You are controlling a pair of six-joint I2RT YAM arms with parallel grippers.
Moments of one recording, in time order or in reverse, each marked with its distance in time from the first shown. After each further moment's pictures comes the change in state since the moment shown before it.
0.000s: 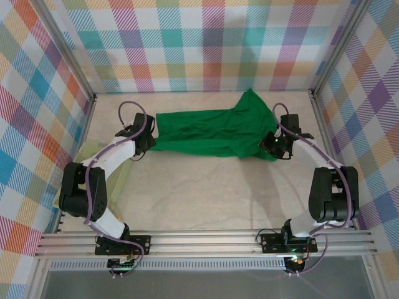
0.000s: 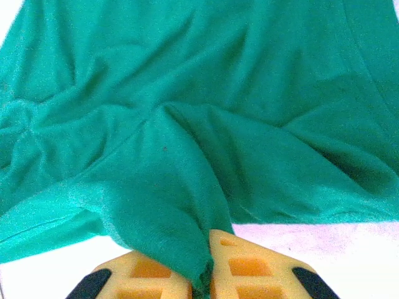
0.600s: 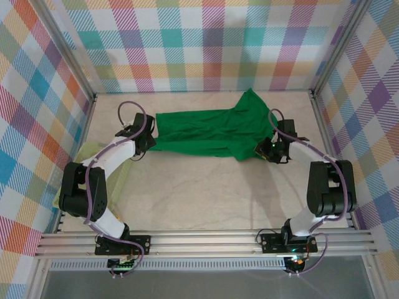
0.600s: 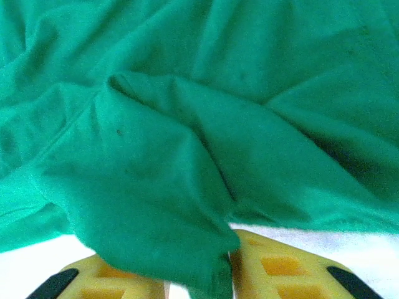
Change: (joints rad) left arm 0.000 0.000 0.000 0.000 -0.006 -0.008; right arm 0.000 0.039 -0.060 0.051 -0.011 -0.013
